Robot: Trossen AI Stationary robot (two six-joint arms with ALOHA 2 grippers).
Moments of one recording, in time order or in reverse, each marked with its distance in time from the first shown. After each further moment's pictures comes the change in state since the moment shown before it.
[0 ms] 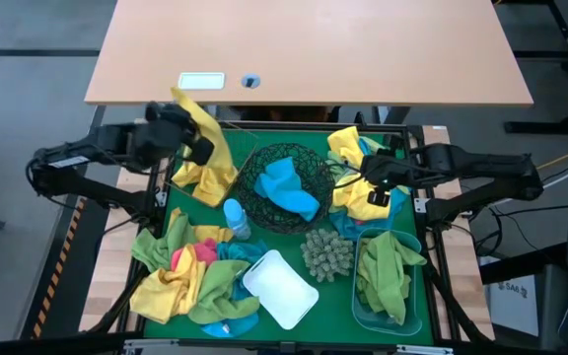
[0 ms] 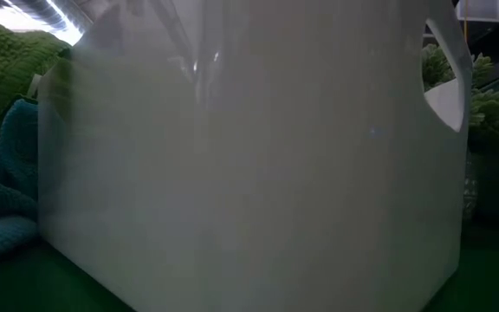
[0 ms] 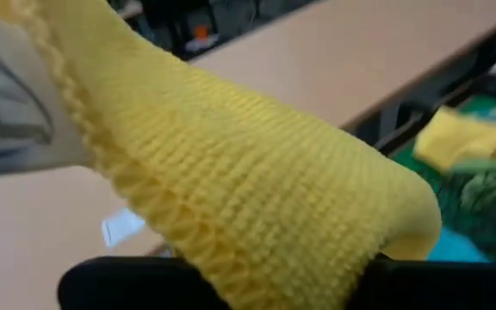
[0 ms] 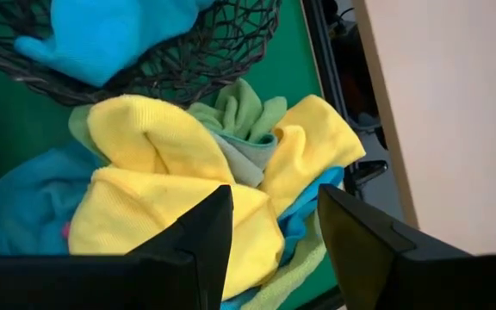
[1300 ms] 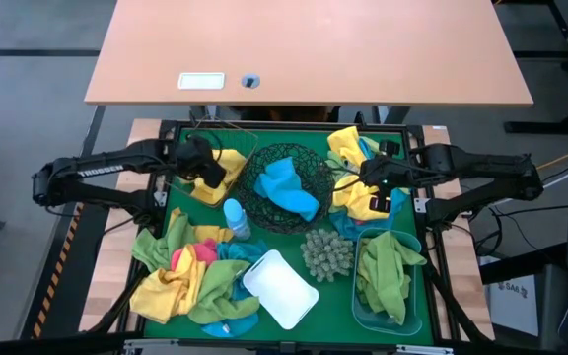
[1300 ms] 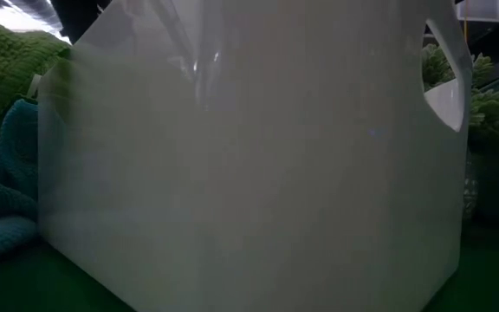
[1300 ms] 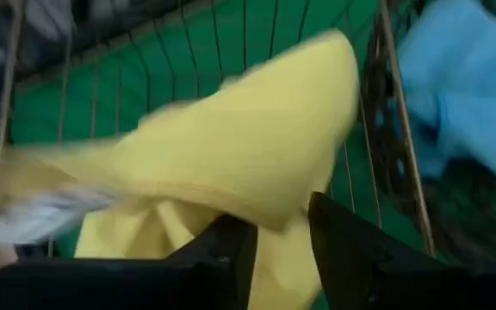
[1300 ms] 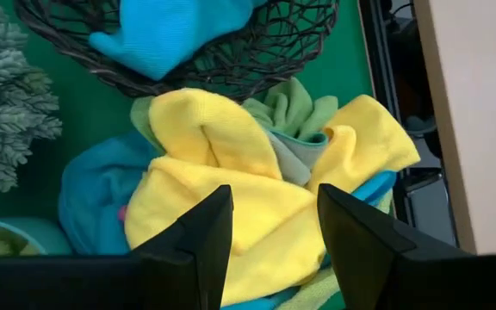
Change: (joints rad) left arm 0.233 -0.002 -0.445 0.034 0.586 -0.337; right arm 0.000 0.000 -0.003 0.003 -0.141 -0.010
